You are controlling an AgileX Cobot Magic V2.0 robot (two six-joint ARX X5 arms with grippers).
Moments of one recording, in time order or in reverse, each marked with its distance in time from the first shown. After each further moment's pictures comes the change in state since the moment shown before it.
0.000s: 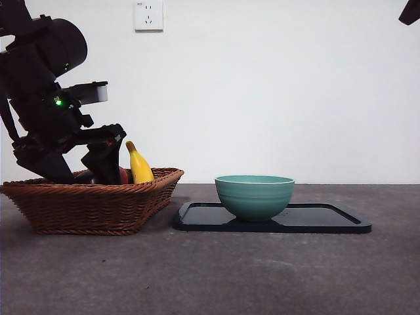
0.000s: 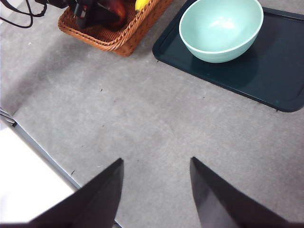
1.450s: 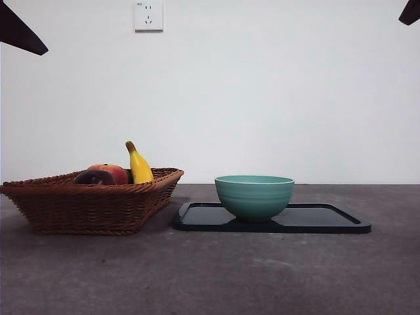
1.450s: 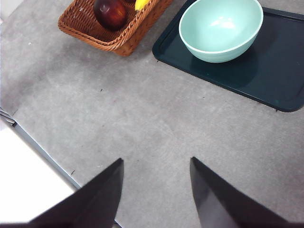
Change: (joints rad) left arm -0.037 -0.684 0.000 -0.609 0.466 0.009; right arm 0.000 0.000 0.000 0.000 0.000 0.000
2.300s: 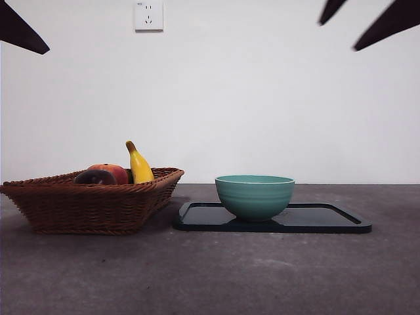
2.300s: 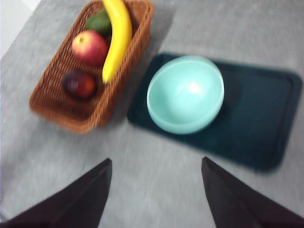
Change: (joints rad) left arm 0.000 0.000 0.000 0.007 0.000 0.000; right arm -0.004 0.455 0.335 0.149 0.110 0.183
